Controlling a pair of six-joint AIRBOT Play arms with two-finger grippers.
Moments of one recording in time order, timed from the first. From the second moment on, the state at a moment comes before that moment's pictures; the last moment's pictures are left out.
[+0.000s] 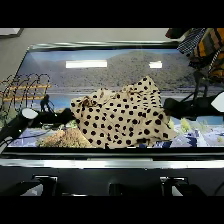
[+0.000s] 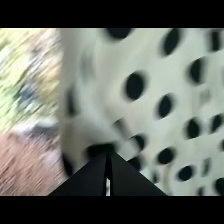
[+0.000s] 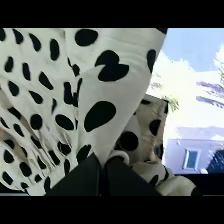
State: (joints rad) left arm -0.02 -1.23 0.81 0.78 -0.81 -1.55; right arm 0.00 -0.94 1.13 -1.26 1.29 1.81
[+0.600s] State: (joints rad) left arm 0.02 -1.17 1.39 1.04 -1.13 -1.71; right arm 0.00 -0.94 1.53 -1.19 1.19 1.82
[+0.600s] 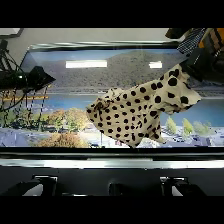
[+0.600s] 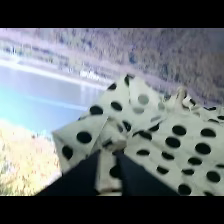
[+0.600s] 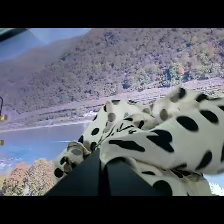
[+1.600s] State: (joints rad) left arm -0.56 -1.47 0.78 0.51 -0.65 -1.74; right arm 0.00 -0.99 1.56 -1.22 1.29 1.81
